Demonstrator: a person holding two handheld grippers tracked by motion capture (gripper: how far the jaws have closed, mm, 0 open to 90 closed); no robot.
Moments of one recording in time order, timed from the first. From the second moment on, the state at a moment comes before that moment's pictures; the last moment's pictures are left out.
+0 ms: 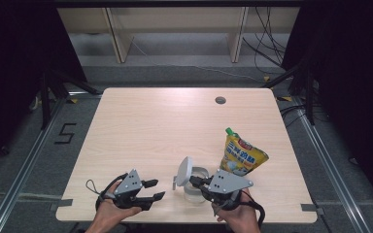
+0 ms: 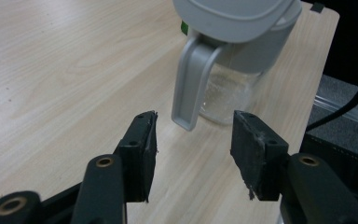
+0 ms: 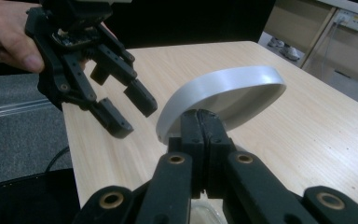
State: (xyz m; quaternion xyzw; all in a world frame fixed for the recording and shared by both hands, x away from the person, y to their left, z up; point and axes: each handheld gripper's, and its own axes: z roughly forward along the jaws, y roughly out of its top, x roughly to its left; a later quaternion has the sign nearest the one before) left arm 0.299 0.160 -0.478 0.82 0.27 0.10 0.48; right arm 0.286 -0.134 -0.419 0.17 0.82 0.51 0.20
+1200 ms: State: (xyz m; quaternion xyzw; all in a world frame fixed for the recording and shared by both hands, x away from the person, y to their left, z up) left arm 0.290 0.166 -0.487 0.81 0.30 0.09 0.49; right arm 0.283 -0.202 -0.446 0.27 0.79 0.52 0.19
